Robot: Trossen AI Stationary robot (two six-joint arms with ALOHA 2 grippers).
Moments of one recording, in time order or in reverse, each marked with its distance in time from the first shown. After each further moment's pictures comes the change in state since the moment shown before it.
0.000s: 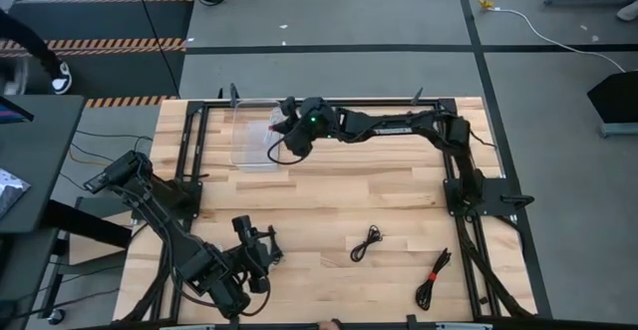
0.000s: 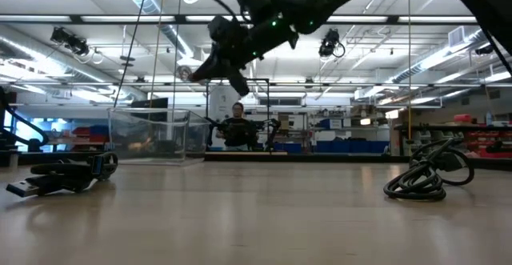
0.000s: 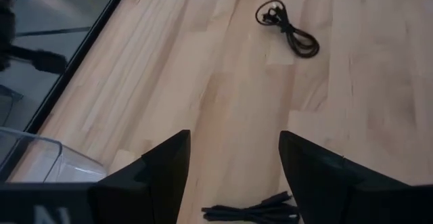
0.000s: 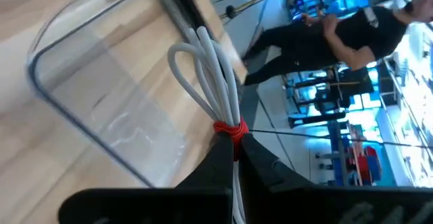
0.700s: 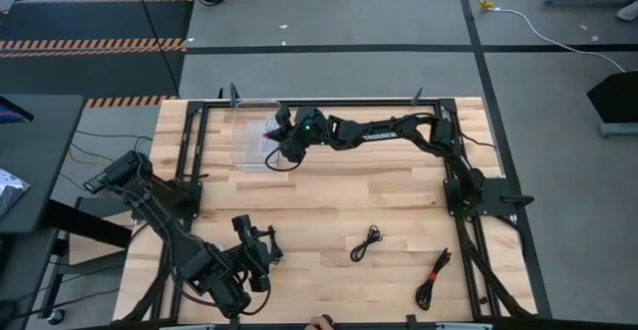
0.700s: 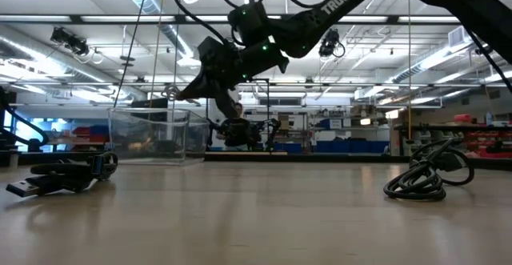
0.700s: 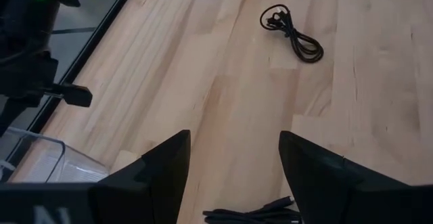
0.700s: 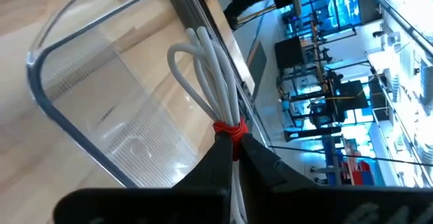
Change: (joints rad) left arm 0.000 0.000 0.000 -0.002 -0.015 -0.005; right arm 0.000 0.117 0.001 0.151 -0.040 -0.022
